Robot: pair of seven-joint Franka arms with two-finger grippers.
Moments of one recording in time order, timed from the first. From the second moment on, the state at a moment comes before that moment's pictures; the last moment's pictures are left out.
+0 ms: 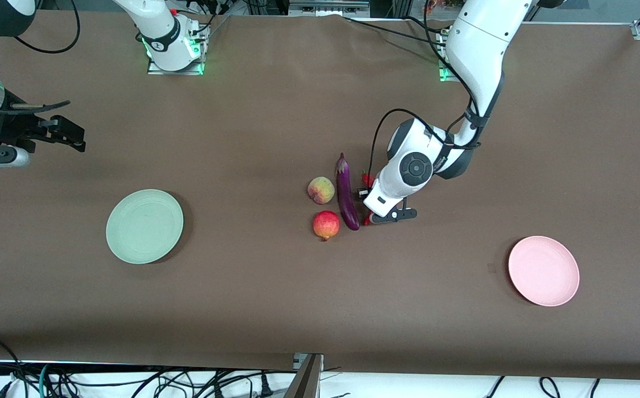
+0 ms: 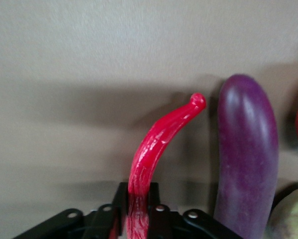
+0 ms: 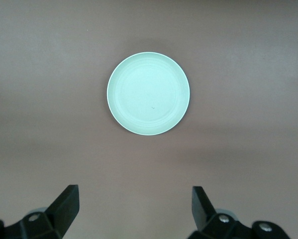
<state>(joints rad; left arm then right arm) -0.50 0.65 -0.04 -1.79 -0.26 2.36 -0.53 0.02 0.11 0.06 -1.51 -0.05 1.56 0.03</state>
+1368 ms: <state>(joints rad) 0.04 0.86 0.13 -1.26 -0.10 2.12 0.32 0.30 0.36 0.08 -1.51 -0.05 1.83 0.39</state>
